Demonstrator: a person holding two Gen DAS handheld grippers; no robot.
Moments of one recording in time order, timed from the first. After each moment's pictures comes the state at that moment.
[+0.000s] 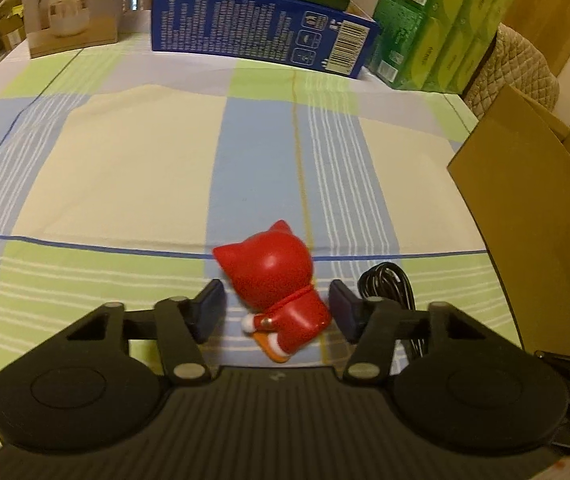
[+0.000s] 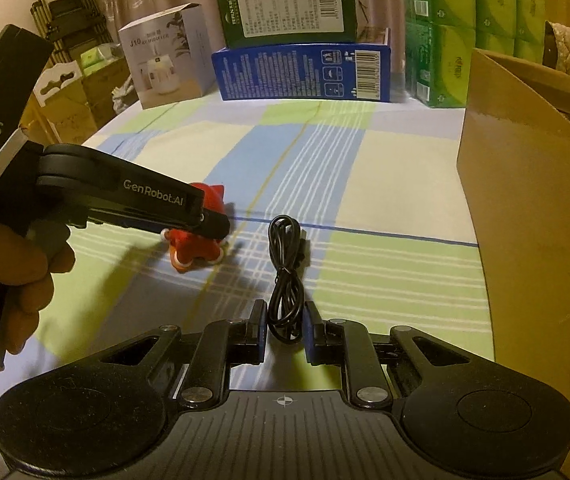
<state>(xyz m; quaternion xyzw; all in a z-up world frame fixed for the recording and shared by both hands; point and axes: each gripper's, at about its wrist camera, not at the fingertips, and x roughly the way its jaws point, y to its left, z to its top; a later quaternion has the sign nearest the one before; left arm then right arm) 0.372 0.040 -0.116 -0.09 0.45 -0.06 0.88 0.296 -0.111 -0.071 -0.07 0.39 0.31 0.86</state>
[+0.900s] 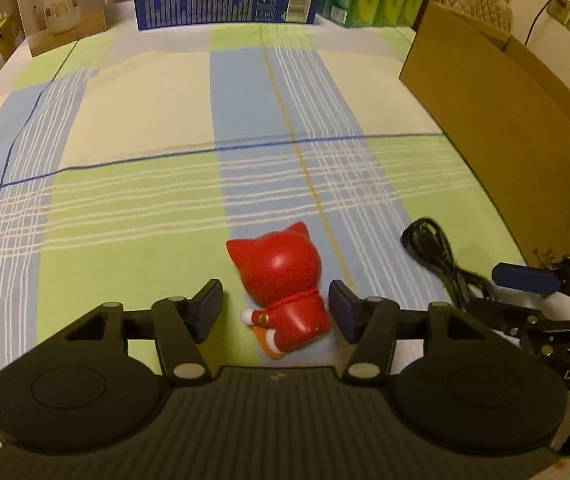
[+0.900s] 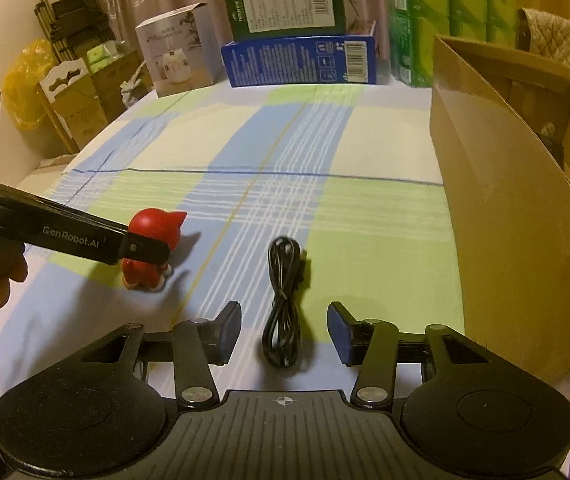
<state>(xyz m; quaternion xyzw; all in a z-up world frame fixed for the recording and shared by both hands) 0.278 0.049 -0.097 -0.02 0.49 -0.11 0.87 0.225 -0.141 -0.050 -0.06 0.41 0.31 0.86</state>
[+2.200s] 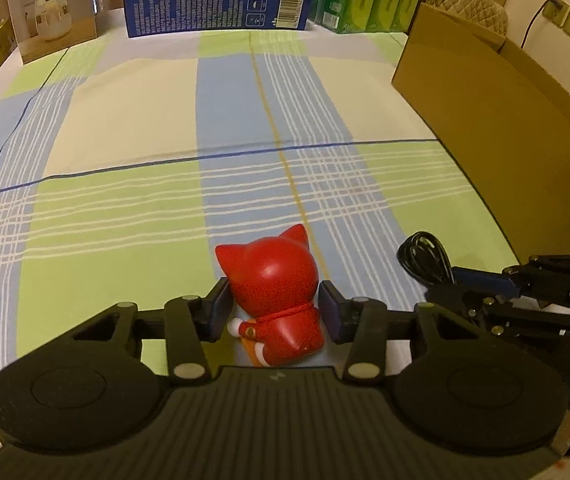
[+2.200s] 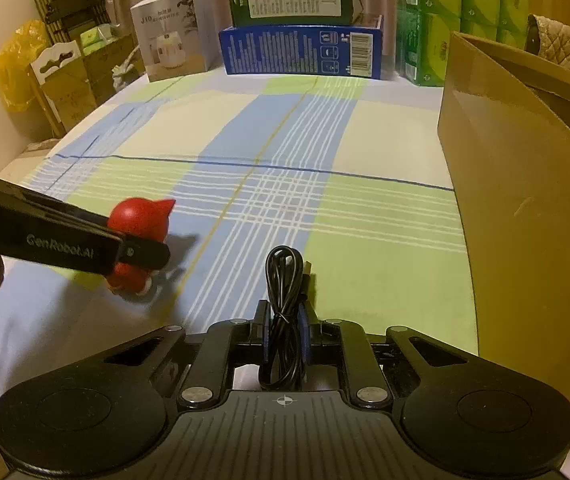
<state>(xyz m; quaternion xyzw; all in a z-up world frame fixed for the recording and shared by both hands) 0.282 0.037 -0.104 -0.02 0.48 -0.11 0.87 0.236 -0.125 -0.065 -0.09 0.41 0.30 0.86</state>
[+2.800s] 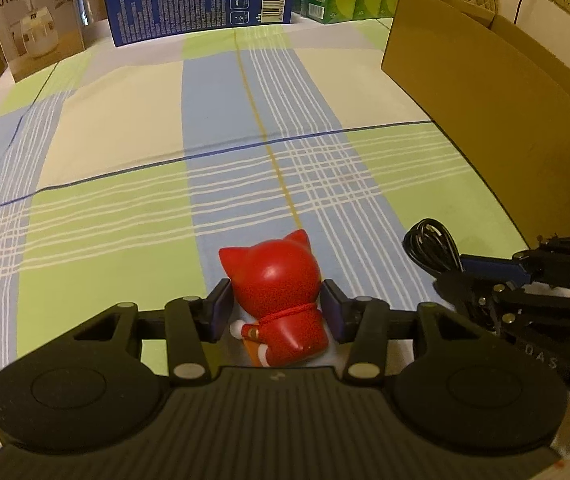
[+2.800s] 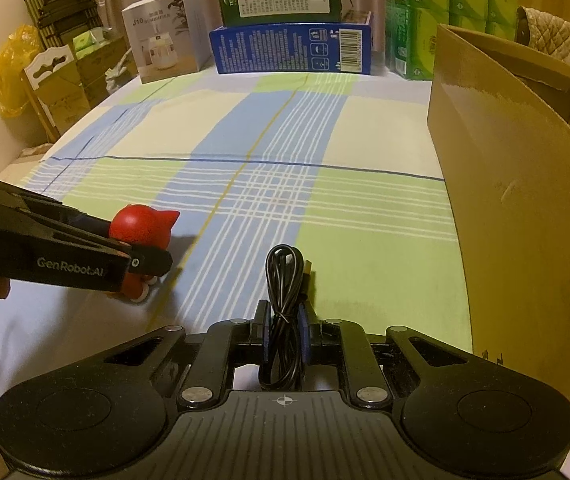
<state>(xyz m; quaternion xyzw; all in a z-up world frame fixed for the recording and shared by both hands) 0.279 0.020 -0.108 0.03 0.47 -0.11 0.87 0.234 -0.132 -0.068 -0.08 0.41 0.29 0.86</state>
